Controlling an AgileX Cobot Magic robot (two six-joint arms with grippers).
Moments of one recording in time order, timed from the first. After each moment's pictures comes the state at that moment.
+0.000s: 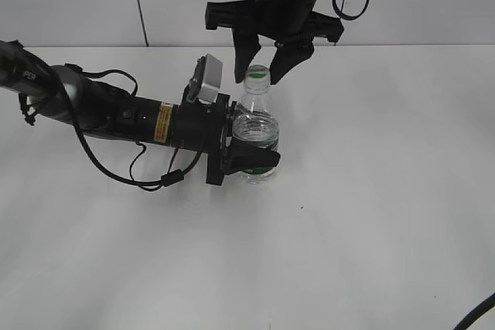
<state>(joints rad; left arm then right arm) -0.32 2.43 -1.42 1.52 -1.17 -0.72 0.59 2.12 -1.96 0.19 1.22 0.28</state>
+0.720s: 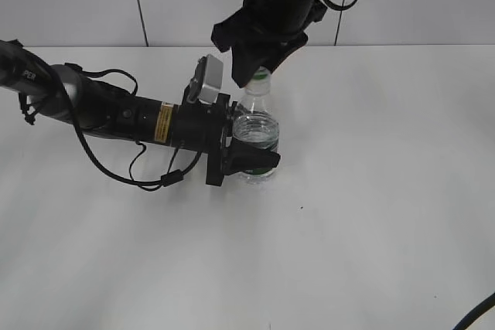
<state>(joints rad) -0.32 2.43 -1.42 1.54 -1.16 -0.72 0.59 2.12 -1.96 0.20 1.21 -0.25</state>
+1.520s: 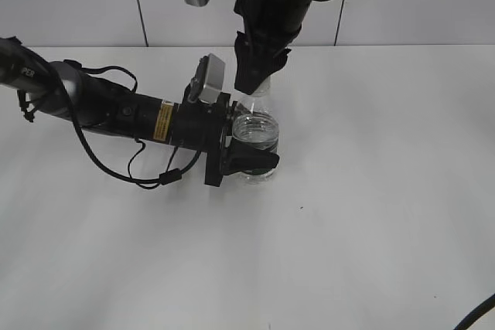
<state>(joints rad) -0.32 2.42 -1.42 1.57 -1.15 -0.72 0.59 2.12 -1.96 0.22 1.22 -0.94</state>
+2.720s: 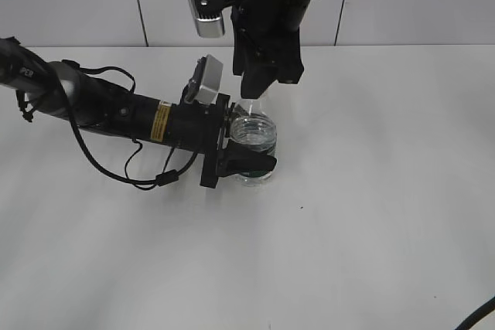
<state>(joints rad) -0.32 2.42 -1.43 1.59 -1.19 -0.73 0.60 2.12 -1.96 0.21 1.24 -1.41</state>
